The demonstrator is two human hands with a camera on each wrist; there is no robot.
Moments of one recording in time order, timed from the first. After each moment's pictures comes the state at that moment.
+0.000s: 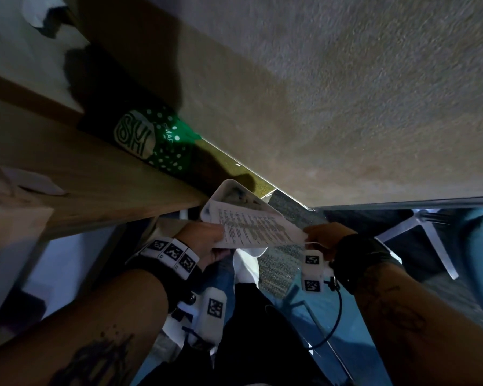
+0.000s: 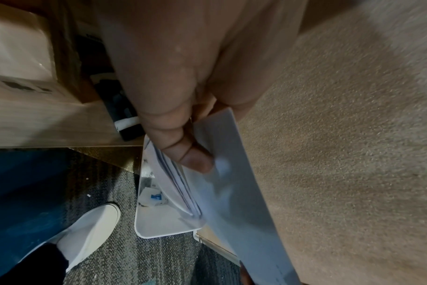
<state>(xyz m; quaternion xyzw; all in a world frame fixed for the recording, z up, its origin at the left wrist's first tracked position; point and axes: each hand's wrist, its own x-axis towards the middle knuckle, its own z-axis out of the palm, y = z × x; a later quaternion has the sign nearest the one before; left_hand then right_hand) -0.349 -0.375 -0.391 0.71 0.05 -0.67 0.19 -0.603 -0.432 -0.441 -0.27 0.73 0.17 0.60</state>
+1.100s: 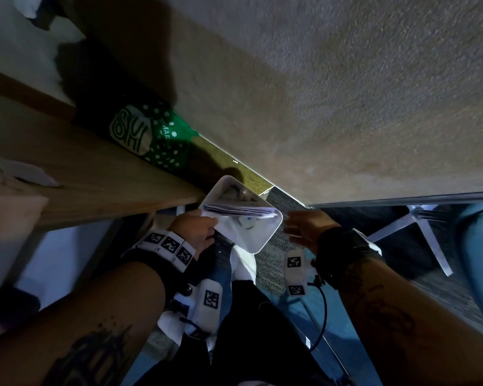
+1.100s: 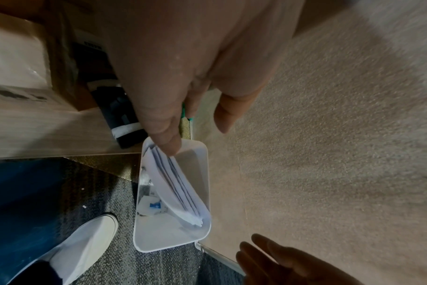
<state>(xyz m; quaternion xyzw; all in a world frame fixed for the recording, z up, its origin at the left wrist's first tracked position) -0.343 -0.382 -0.391 0.73 0.07 -0.63 0.24 -0.568 -0.426 -0.446 -0.15 0.73 -0.05 0.66</state>
